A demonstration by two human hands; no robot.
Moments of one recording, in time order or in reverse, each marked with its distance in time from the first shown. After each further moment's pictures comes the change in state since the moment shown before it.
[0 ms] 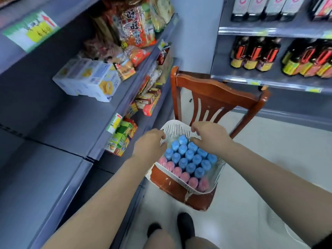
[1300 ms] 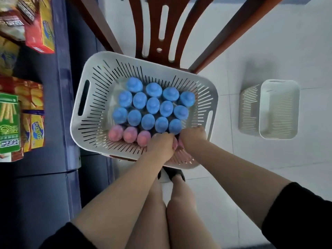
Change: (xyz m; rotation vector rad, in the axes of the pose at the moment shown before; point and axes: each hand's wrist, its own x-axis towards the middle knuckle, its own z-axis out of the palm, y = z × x) left_hand 0.069 -0.004 0.323 0.083 -0.889 0.253; right_hand -0.013 0.091 0.300 -0.130 -0.803 0.535
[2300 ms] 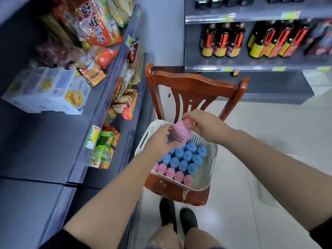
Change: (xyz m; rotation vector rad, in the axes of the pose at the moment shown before) left_hand -0.212 0.031 -0.165 -0.516 0.643 0.103; right_hand -0.212 0.034 -0.219 0.395 0.692 -0.581
